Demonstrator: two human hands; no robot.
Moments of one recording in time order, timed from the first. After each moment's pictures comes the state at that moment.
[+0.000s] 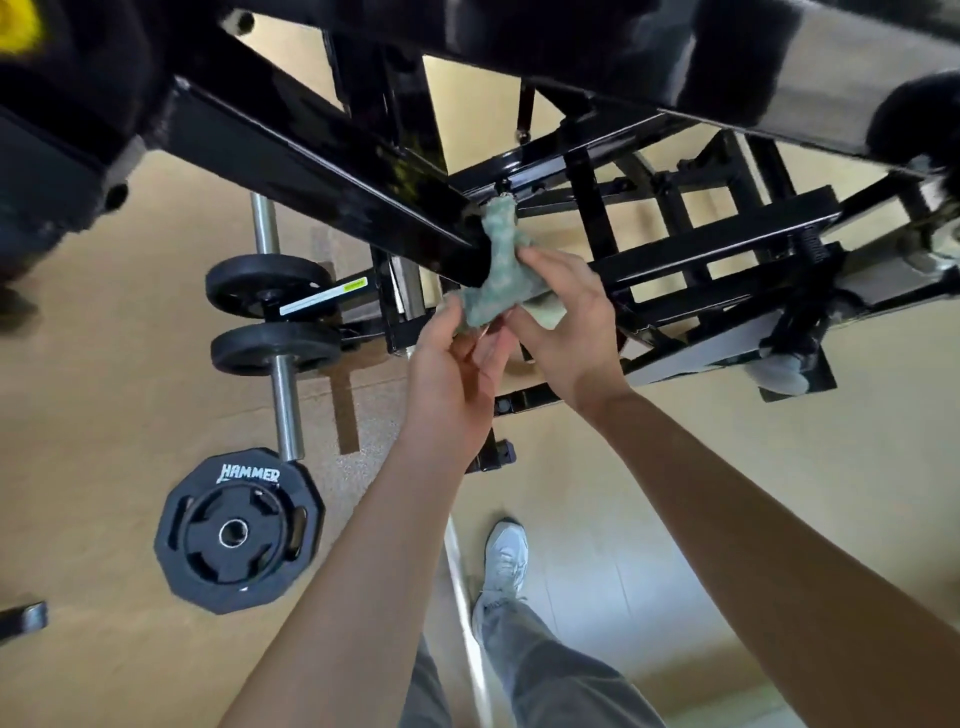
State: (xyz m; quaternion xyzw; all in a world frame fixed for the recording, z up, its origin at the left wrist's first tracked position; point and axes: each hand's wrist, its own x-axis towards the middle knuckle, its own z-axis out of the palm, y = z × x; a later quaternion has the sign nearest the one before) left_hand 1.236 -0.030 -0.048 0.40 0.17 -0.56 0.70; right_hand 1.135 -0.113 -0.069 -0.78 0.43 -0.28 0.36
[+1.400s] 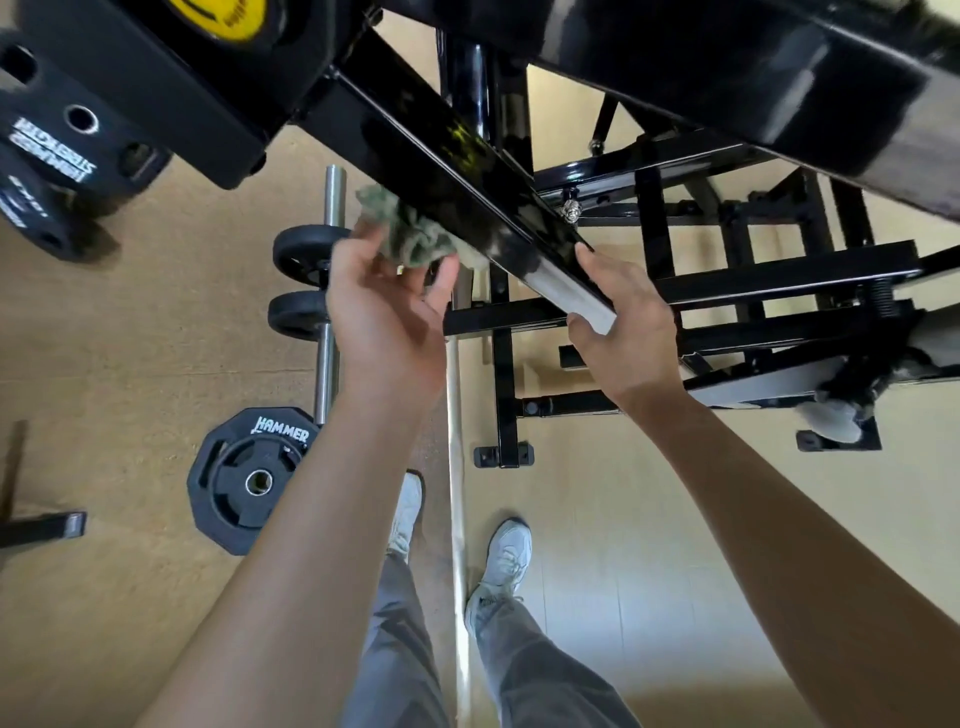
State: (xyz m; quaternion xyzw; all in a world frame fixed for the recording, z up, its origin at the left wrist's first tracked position) left_hand 1.307 -0.003 0.004 0.37 0.11 -0.39 0.84; right_hand 1.138 -0.119 -0.045 -0.82 0.42 -0.18 0.34
